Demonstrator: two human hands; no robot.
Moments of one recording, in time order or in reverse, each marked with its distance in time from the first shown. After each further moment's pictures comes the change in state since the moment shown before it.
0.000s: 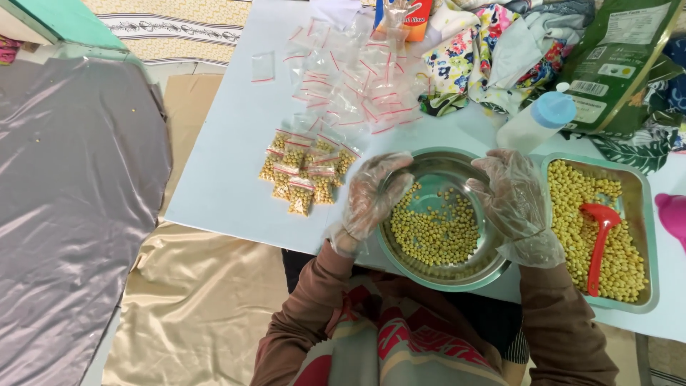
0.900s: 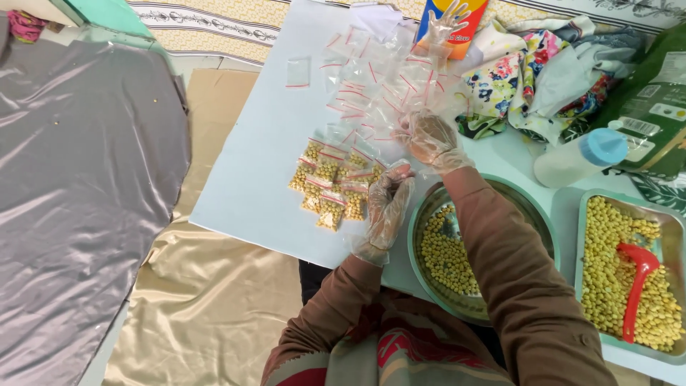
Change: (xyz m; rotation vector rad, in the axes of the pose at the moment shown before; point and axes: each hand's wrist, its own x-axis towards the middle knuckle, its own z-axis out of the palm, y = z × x) left_hand -0.001 -0.080 0.010 -0.513 0.380 -0.396; right_hand 0.198 -0.055 0.169 -0.048 -0.384 -0.021
